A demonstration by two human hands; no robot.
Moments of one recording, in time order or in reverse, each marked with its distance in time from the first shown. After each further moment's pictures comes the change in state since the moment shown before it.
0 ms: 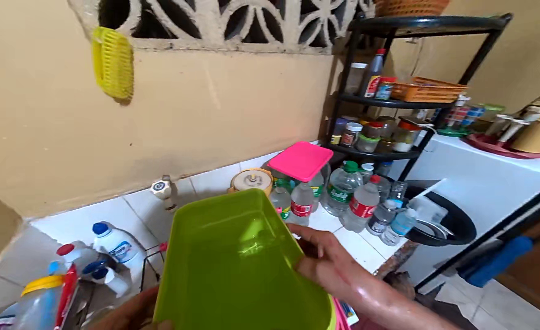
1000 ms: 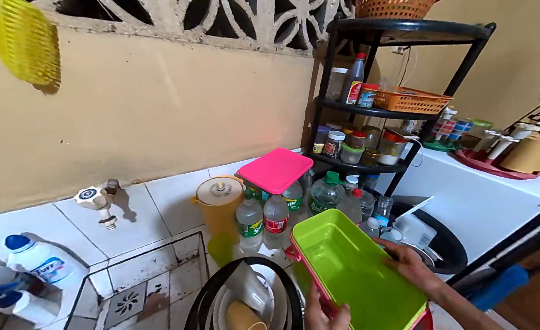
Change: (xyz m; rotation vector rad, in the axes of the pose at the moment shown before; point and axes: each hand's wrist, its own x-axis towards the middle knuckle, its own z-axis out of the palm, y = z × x) left_hand 0.148 -0.131 0.410 -0.302 0.127 0.018; right_hand -0.024 0.269 -0.272 -0.304 0.273 0.159
